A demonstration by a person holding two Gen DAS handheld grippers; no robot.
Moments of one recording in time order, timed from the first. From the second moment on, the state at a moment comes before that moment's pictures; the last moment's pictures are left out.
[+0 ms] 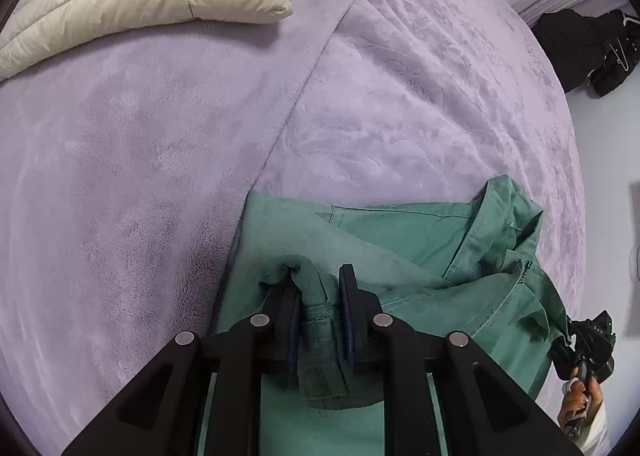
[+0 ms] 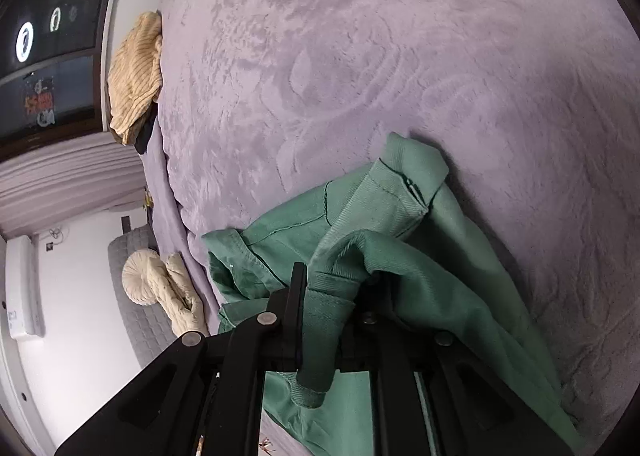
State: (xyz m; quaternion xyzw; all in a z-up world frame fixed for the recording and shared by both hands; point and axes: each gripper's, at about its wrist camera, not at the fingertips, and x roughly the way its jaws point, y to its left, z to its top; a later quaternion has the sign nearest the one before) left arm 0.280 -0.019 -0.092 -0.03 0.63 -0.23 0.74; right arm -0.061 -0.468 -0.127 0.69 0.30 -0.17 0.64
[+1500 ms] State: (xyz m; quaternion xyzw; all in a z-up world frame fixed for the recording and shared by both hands) left arm 0.180 -0.083 -0.075 0.14 0.52 -0.24 0.81; right arm 0.029 -0.298 -0.069 0.33 0.49 -0.08 0.80
